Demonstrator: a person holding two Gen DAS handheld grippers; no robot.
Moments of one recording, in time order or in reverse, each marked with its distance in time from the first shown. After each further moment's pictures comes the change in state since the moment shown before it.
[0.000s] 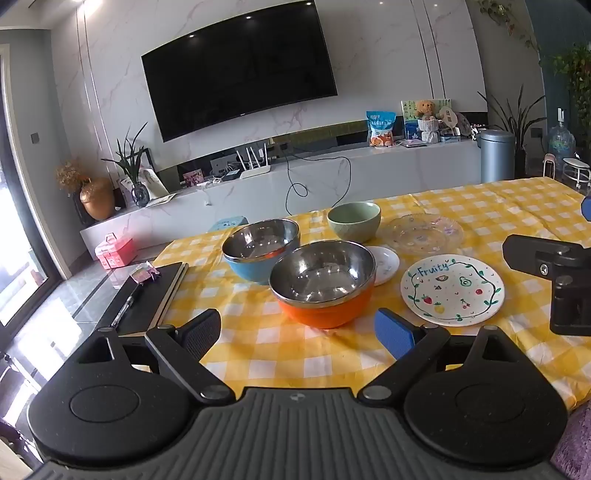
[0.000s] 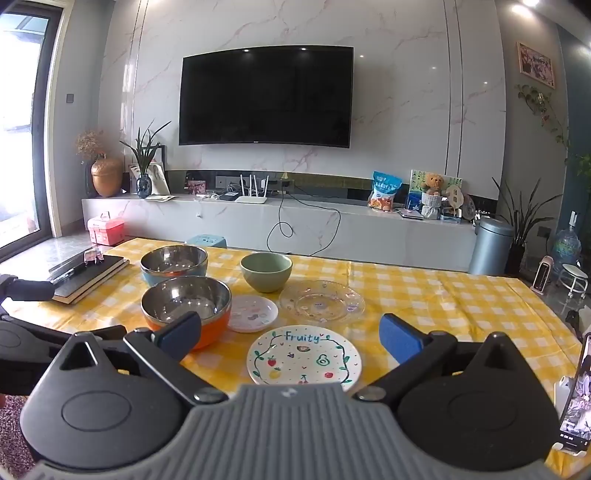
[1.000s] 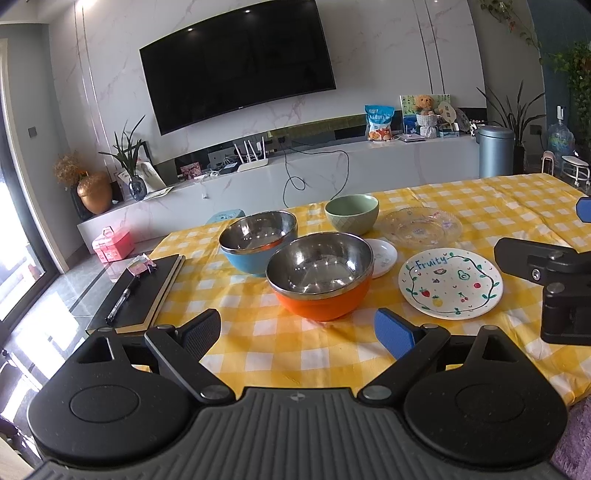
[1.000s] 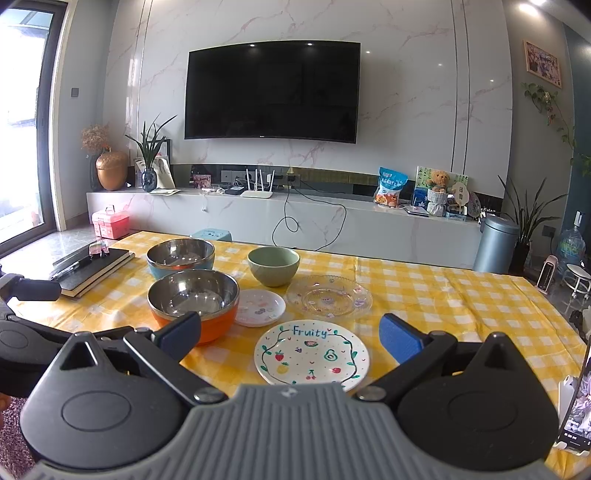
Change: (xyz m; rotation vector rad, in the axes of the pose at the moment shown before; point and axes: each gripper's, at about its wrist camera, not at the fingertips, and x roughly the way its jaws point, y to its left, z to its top) left arm 0.008 -0.005 -0.010 0.001 0.013 -0.003; right arm 0.005 0.007 -0.003 -0.007 0.014 -0.001
